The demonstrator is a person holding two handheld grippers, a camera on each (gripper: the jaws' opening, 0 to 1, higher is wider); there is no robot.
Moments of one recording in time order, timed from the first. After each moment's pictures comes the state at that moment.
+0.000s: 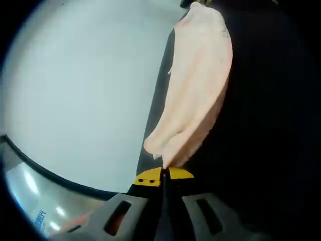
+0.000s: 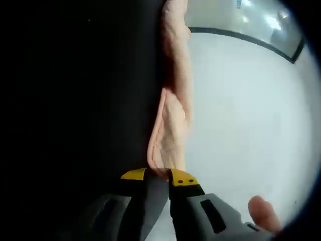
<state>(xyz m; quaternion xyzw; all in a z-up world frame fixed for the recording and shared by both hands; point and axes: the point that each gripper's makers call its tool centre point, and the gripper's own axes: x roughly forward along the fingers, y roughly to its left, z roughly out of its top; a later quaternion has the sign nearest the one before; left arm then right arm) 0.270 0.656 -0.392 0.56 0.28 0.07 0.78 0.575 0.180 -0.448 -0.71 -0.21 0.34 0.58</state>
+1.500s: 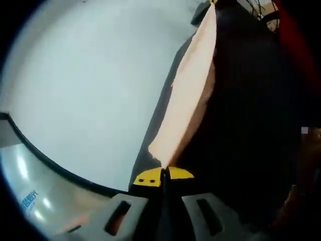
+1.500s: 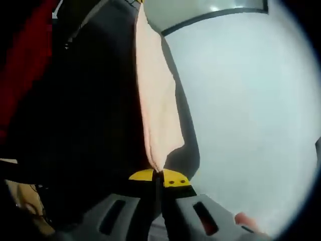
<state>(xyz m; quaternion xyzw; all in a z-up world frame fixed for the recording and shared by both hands) 0.185 0.632 -0.365 0.51 0.24 0.05 0.83 0.511 0.048 -0.388 -0.60 -0.05 0.45 0.66</state>
